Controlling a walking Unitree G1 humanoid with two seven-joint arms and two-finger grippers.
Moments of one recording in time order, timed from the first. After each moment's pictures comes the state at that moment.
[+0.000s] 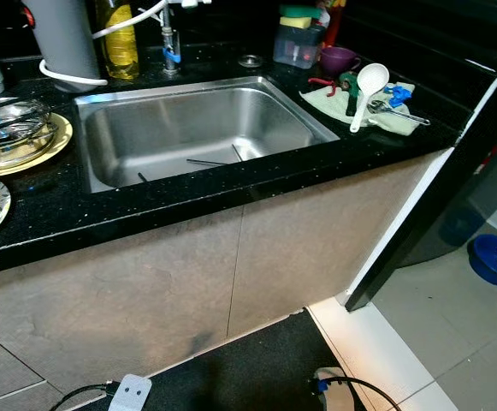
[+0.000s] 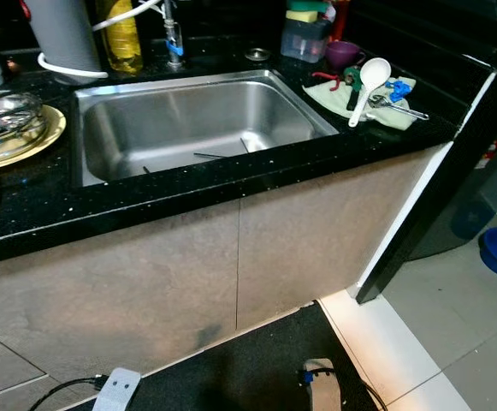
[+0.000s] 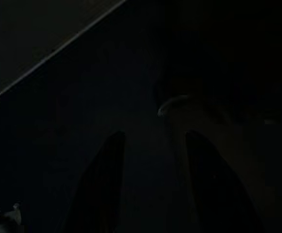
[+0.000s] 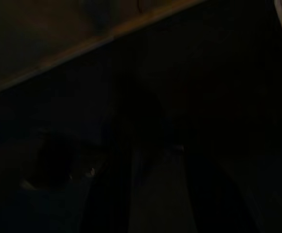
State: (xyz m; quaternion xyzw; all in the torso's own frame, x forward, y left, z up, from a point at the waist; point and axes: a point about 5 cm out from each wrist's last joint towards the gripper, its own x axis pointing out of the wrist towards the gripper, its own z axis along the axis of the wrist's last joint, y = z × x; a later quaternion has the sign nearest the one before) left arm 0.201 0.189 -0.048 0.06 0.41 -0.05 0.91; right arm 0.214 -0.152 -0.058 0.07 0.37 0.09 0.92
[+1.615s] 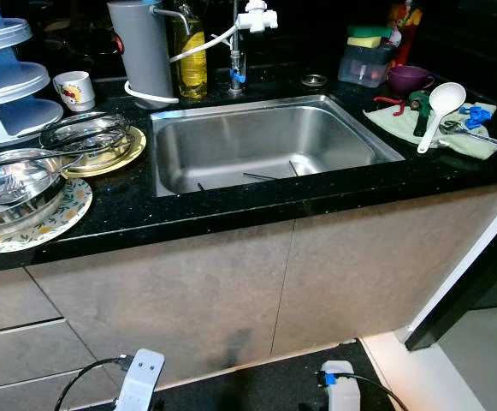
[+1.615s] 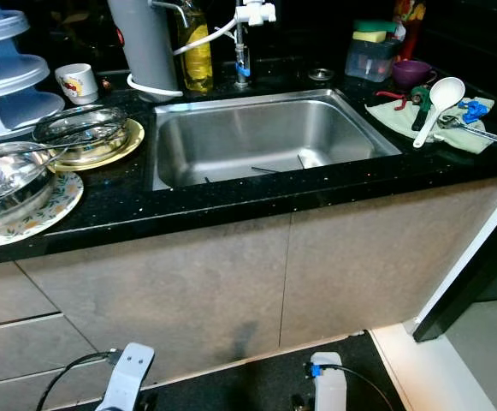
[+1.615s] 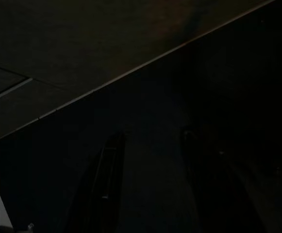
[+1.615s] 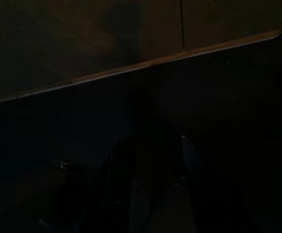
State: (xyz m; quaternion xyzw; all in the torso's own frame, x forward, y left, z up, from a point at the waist) left arm 0.232 0.182 -0.042 0.09 0.33 -0.06 0.94; right arm 0.218 -0.162 -0.059 0.08 0.35 0.08 0.93
